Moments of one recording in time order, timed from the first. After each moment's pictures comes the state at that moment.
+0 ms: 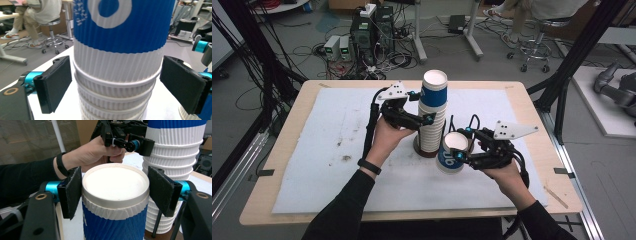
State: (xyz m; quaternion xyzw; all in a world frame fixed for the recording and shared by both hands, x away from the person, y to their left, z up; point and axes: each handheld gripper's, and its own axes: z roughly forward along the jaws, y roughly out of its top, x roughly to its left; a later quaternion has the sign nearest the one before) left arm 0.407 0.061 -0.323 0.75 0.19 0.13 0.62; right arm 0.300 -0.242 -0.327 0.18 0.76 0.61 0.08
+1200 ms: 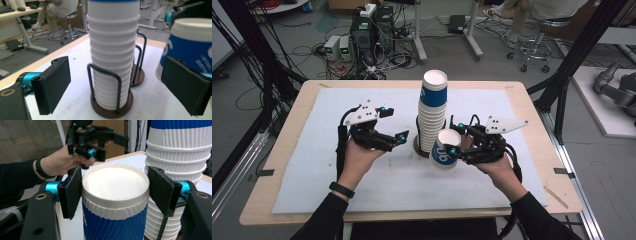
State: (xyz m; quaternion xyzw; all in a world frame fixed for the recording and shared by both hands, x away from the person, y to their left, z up) left arm 0.341 0.125 -0.339 0.76 0.22 0.17 0.59; right arm 0.316 -0.228 -0.331 0.17 0.77 0.62 0.06
